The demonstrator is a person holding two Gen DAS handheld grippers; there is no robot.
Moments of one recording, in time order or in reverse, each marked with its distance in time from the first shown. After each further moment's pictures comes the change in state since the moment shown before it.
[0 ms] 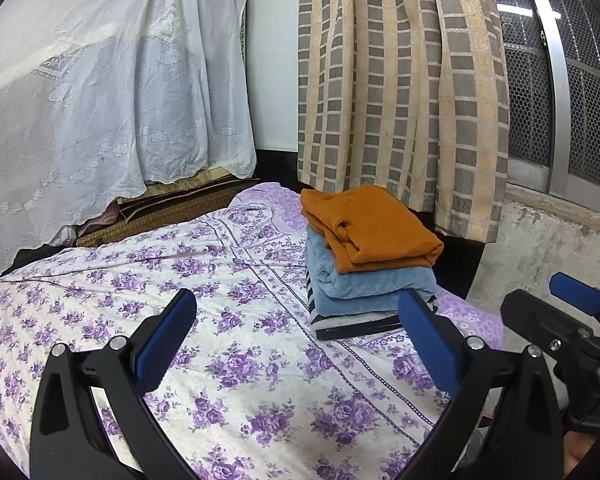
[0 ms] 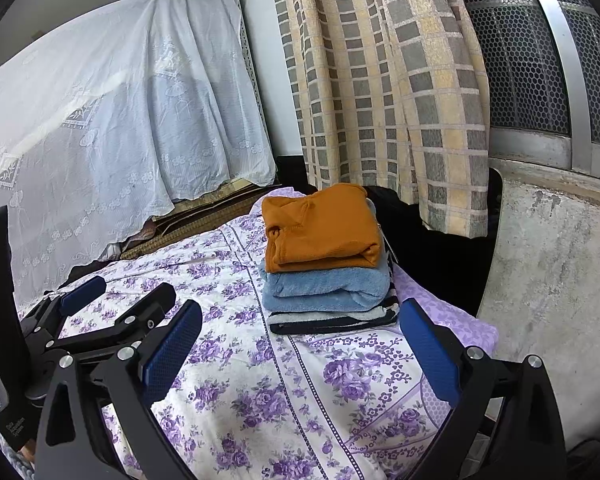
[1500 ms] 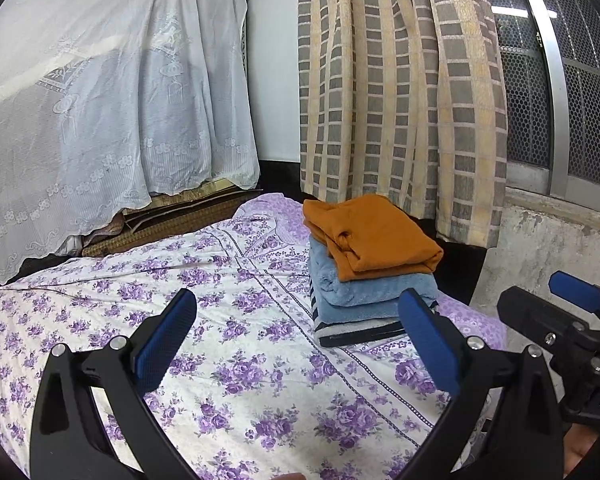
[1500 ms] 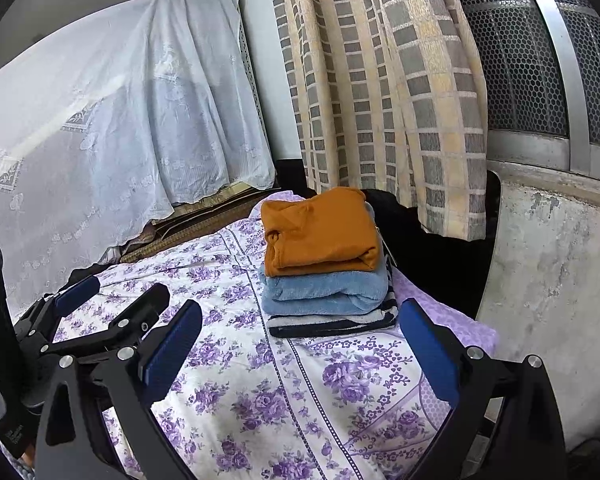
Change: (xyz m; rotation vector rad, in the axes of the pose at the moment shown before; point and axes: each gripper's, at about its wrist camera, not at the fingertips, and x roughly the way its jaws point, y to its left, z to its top) left arm -0.003 -0.006 0.004 0.007 -0.041 0.036; right arm -0.004 0.000 0.001 0.004 -0.014 -0.006
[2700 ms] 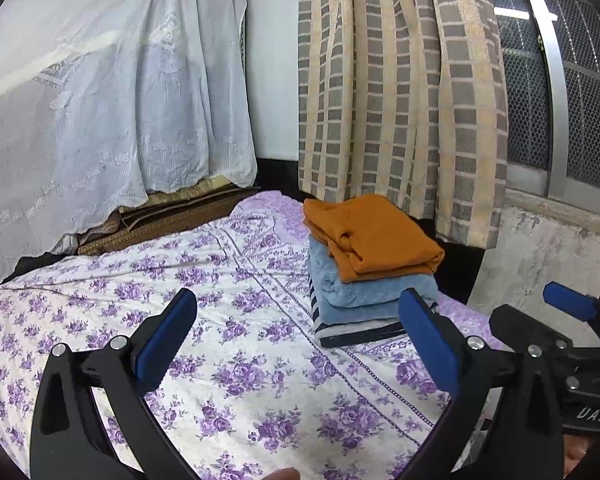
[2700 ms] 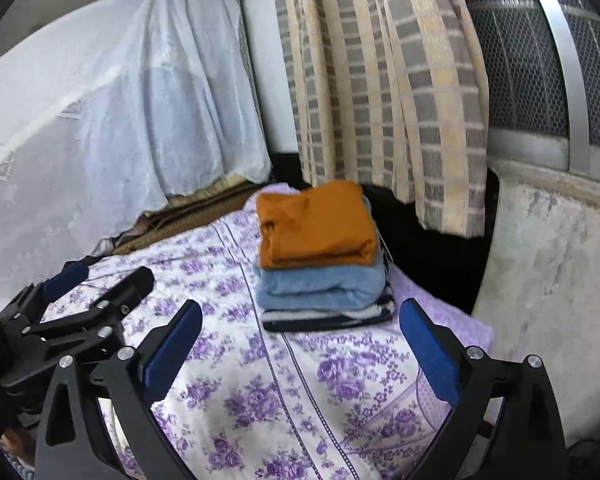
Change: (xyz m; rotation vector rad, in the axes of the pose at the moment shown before) left arm 0.008 0.008 0.003 -0.006 0.025 -0.020; right arm 0.012 0.003 -0.006 -0.010 0.032 -0.031
